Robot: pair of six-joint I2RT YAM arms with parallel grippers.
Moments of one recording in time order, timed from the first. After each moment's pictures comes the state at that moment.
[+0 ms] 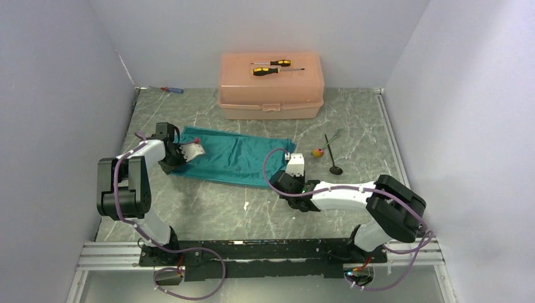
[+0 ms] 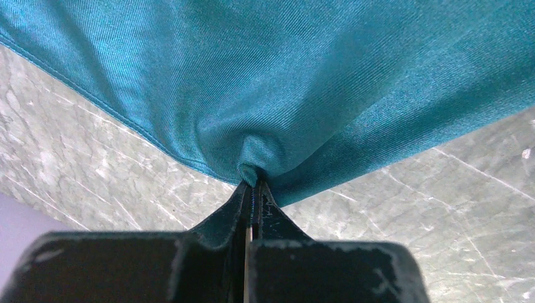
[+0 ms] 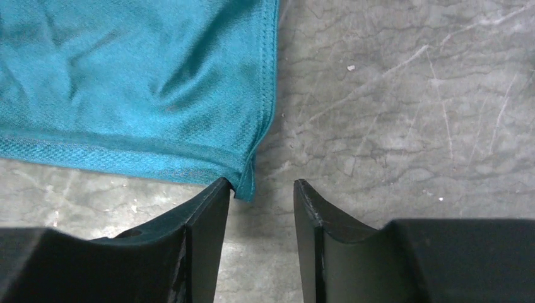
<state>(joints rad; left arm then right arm) 0.07 1.65 0.92 -0.52 0.00 1.11 1.01 1.49 0.67 -0.20 0.65 0.80</state>
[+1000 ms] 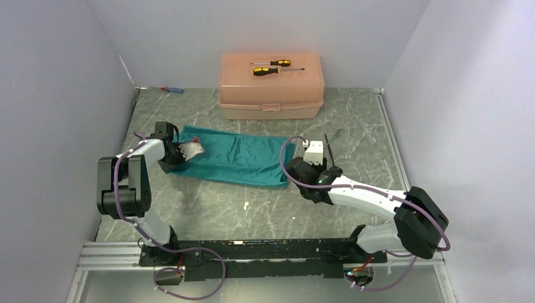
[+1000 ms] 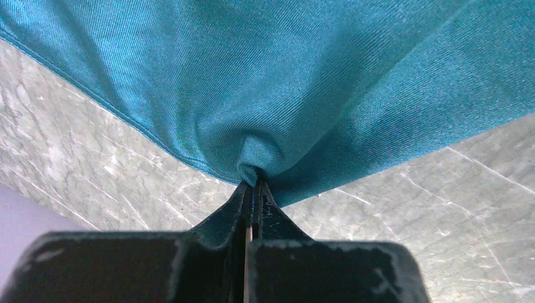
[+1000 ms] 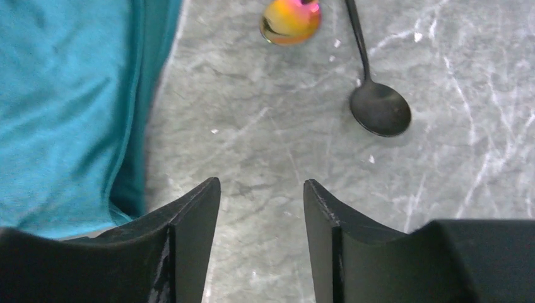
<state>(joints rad) 0.08 1.67 0.93 -0.50 -0.01 1.11 0.87 1.30 0.70 -0.36 0.79 0.68</state>
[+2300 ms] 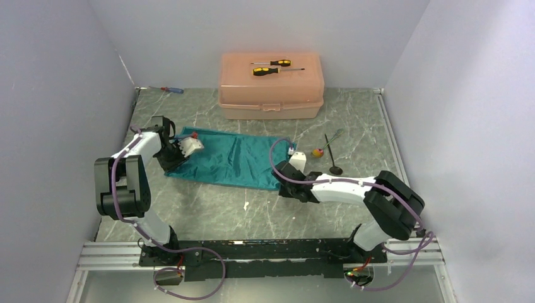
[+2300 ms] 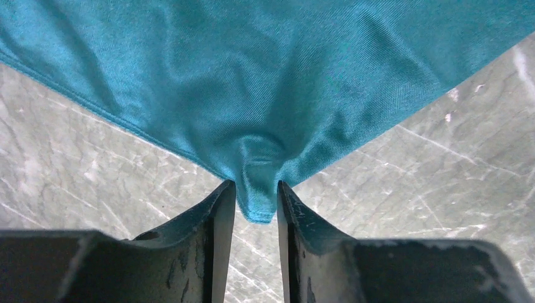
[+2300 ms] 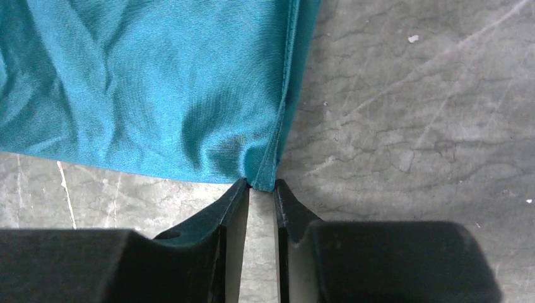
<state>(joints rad) 0.09 1.66 1.05 -0.72 0.12 1.10 0.90 1.53 0.73 -0.22 0.37 0.89</state>
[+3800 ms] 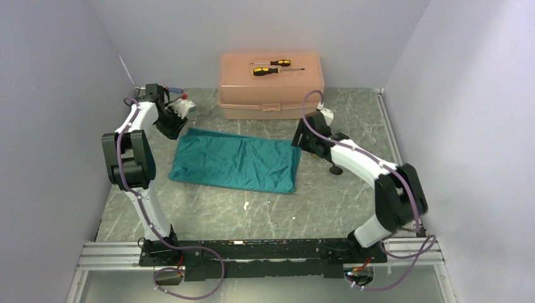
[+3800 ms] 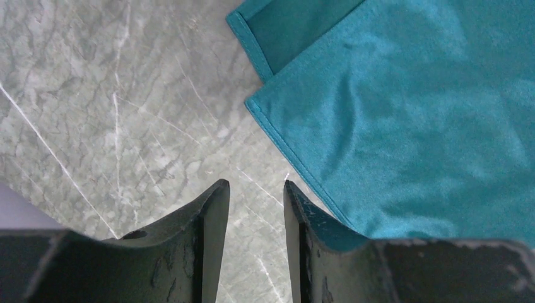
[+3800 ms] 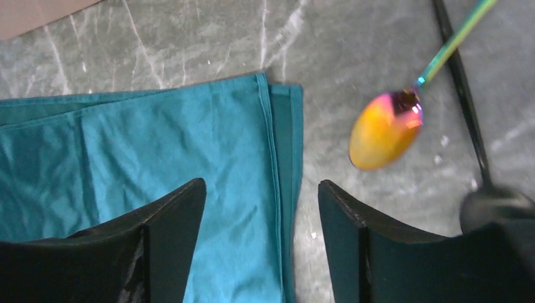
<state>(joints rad) 0.13 1.99 1.58 -0.77 0.21 0.85 0.46 1.49 0.99 -0.29 0.25 0.71</state>
